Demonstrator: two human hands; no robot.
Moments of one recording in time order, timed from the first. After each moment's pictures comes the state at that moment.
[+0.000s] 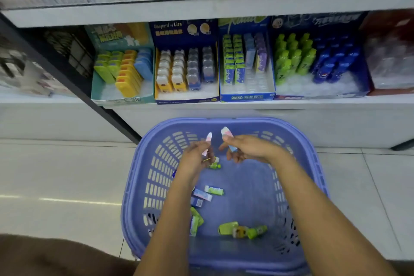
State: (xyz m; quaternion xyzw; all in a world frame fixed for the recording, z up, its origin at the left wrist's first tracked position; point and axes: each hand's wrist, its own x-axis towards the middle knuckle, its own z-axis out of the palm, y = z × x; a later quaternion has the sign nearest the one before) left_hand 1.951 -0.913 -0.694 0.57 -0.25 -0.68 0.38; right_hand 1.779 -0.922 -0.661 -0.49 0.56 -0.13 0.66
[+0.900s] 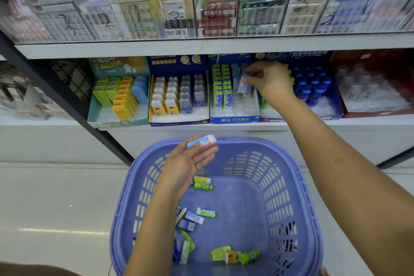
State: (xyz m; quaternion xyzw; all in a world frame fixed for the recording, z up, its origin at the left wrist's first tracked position) left_hand 1.944 -0.906 -0.593 0.42 -0.25 -0.74 0.45; right_hand 1.711 -1.013 -0.536 -0.63 0.65 -0.39 0.17
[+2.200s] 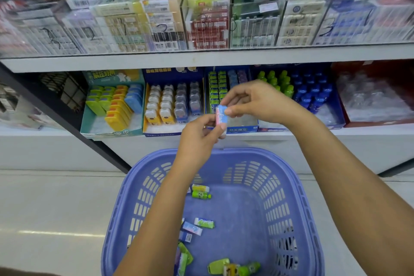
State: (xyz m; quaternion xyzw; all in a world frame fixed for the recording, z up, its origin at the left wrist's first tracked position) left_hand 1.896 -0.958 -0.565 0.49 -0.63 -0.47 0.38; right_hand 1.723 -0.986 -0.506 -0.69 0.51 -0.27 0.42
